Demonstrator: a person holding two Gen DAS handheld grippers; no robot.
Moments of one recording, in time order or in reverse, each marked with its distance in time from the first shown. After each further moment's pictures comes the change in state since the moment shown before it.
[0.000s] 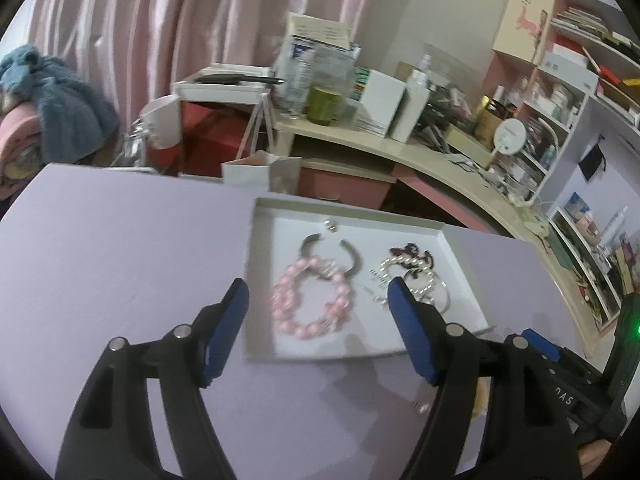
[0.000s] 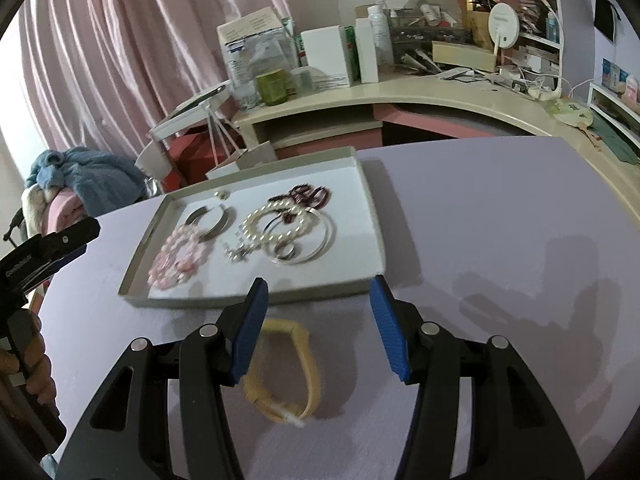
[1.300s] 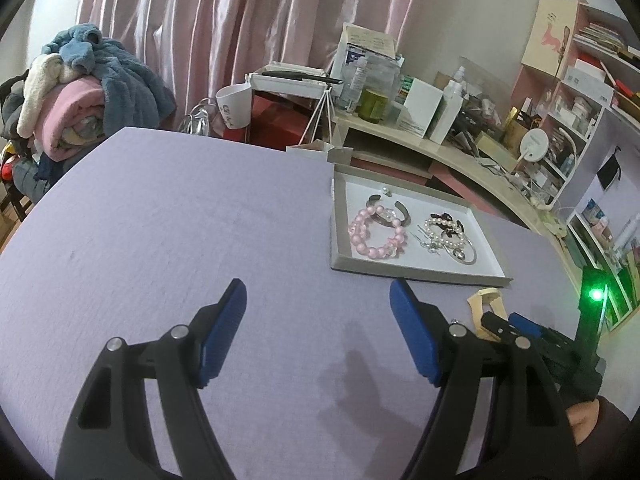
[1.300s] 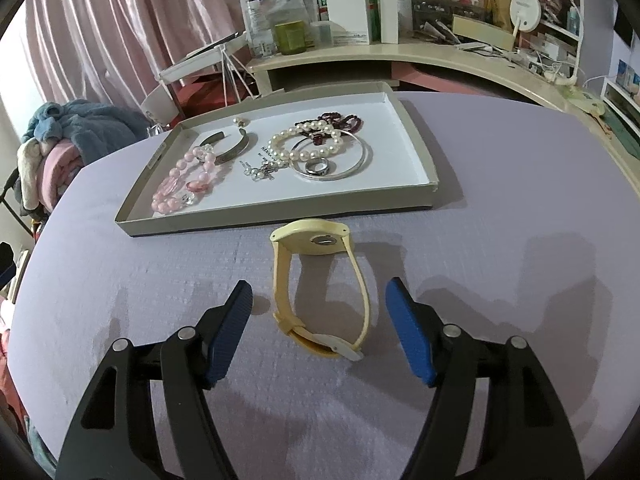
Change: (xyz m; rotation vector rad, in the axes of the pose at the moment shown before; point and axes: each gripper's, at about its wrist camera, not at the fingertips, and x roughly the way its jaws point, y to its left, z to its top) left arm -0.089 0.044 -0.065 -0.065 -0.010 0.107; right arm 0.023 0.029 -0.039 -0.069 0.123 -0.028
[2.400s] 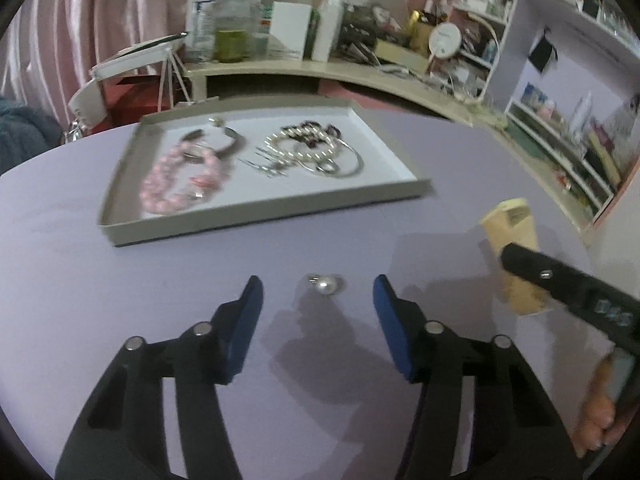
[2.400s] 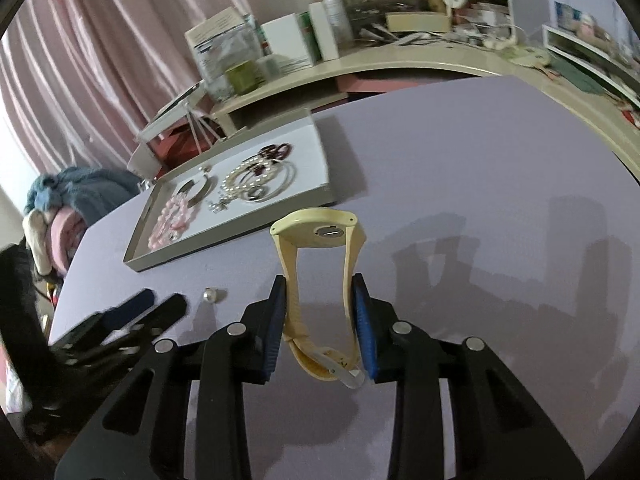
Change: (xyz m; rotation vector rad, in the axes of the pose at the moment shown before) left arm 0.102 -0.157 -0.058 0.328 0.173 -0.190; right arm -0.064 -0.073 -0.025 0.244 -0.077 0.014
